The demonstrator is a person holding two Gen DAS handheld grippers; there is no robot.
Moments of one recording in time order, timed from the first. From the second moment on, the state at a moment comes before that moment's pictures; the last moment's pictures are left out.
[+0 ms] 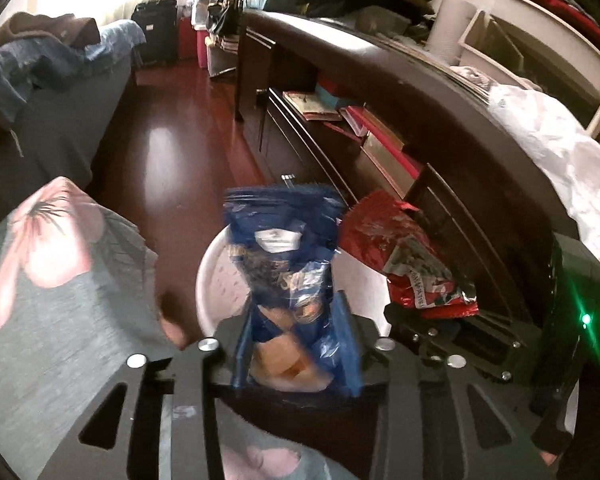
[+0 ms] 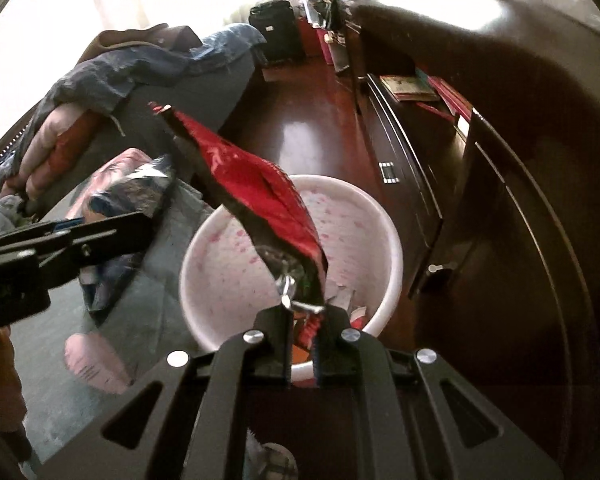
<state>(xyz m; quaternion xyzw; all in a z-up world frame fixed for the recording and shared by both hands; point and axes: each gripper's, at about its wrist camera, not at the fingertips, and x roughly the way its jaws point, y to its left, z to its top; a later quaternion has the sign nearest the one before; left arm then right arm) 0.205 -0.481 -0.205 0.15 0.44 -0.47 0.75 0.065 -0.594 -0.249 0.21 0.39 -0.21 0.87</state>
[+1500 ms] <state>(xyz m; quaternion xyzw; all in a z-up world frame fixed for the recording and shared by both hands) 0.131 -0.128 -0.089 0.02 0.30 -0.15 0.94 0.036 -0.307 -0.127 0.11 0.30 -0.11 0.94</state>
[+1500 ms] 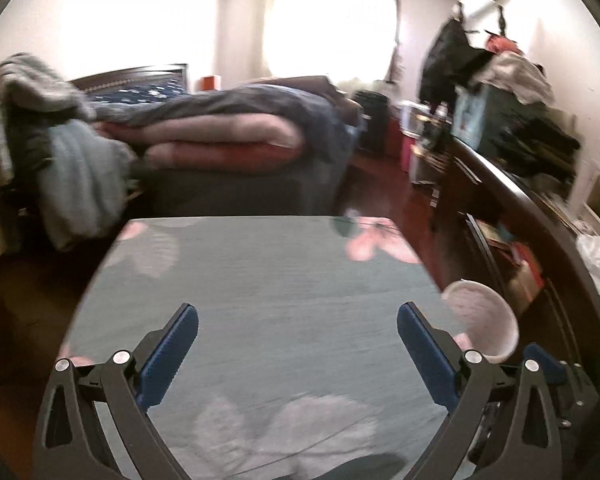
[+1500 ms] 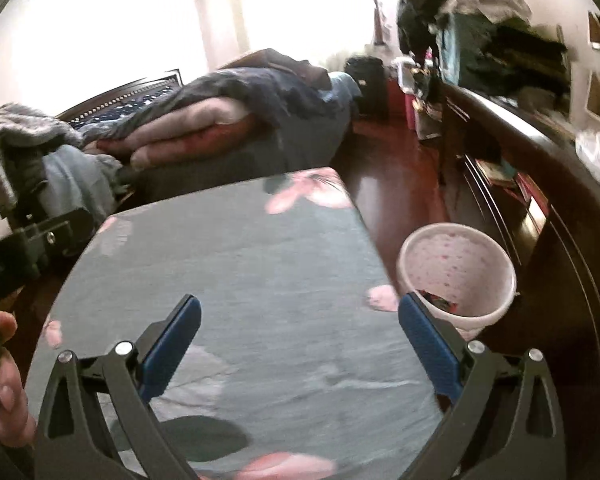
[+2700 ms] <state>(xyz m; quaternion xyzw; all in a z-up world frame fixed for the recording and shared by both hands) 0.011 0.040 0.005 -0.05 0.13 -0.02 0.99 -0.046 -0.166 -0.004 -0.01 0.13 -0.08 0.99</state>
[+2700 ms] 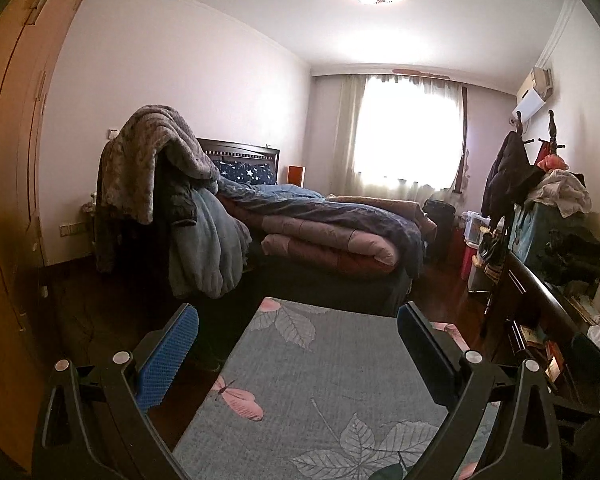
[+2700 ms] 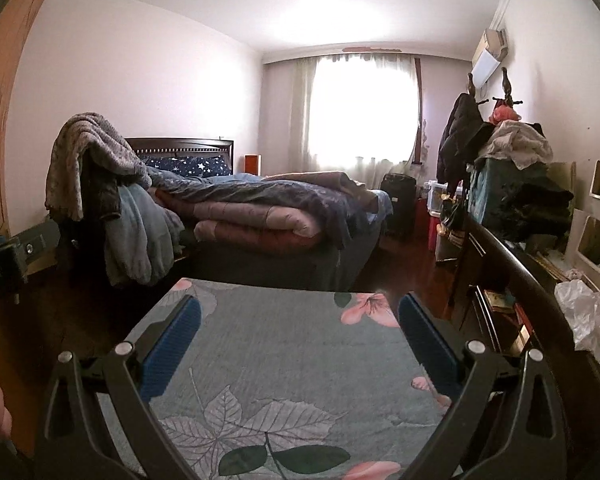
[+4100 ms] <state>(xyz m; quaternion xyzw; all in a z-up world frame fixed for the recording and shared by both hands) 0.003 0.019 0.009 -0.03 0.13 -0.03 0.99 -0.048 -0.186 -0.019 0.01 0.16 -0.09 0.98</state>
